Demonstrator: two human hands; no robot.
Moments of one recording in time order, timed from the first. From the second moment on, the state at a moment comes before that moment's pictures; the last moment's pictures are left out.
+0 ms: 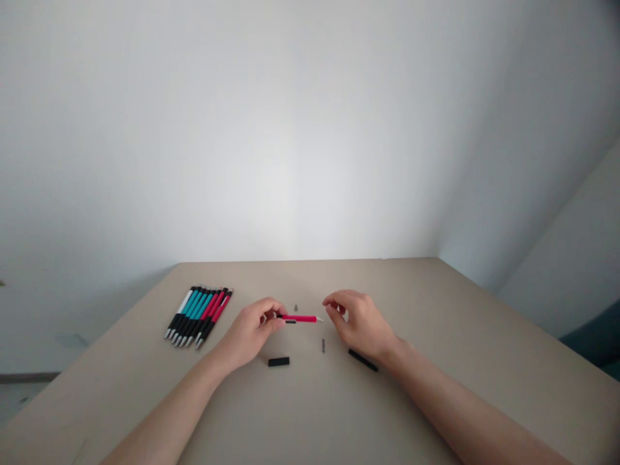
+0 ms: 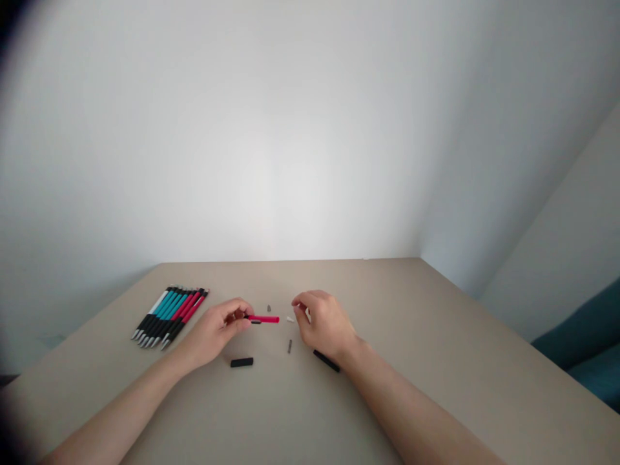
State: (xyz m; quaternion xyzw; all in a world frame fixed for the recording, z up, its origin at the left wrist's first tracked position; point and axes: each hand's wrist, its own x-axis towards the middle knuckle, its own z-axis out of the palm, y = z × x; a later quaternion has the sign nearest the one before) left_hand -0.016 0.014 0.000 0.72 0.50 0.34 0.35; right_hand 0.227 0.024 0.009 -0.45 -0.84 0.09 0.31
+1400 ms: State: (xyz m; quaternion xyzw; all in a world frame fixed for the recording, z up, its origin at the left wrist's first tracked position) left_hand -0.014 0.011 0.005 0.65 0.49 0.32 0.47; right_hand 0.242 0.021 0.019 -0.45 -0.88 0.07 0.14
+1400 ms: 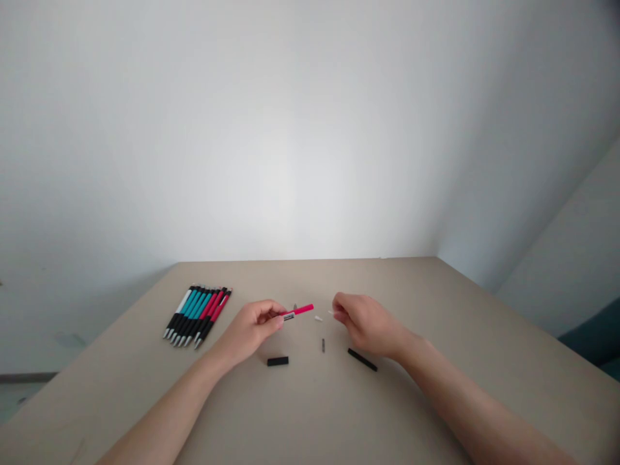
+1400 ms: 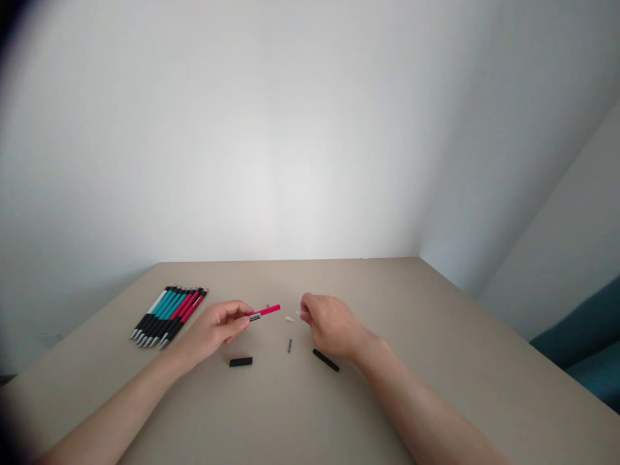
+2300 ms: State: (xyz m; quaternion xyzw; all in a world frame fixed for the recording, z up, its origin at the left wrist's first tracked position) left_hand -0.010 0.009 0.002 0.73 0.48 0.29 0.40; right_hand 0.220 0.028 0.008 -0.46 -0.88 0.06 0.09
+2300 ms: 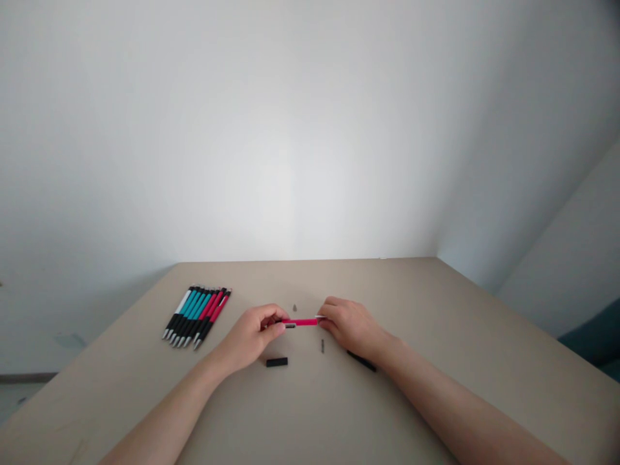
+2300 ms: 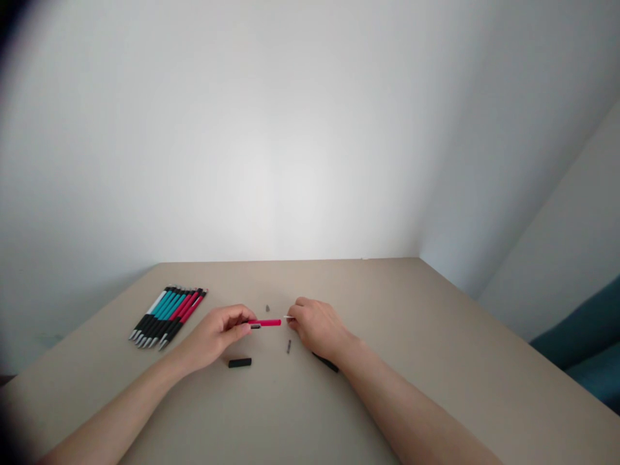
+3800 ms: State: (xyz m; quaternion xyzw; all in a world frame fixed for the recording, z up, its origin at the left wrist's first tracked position) left_hand -0.010 0.007 0.001 0.72 0.40 0.29 0.49; right_hand 0.215 0.006 0.016 -0.26 -0.83 0.12 0.48
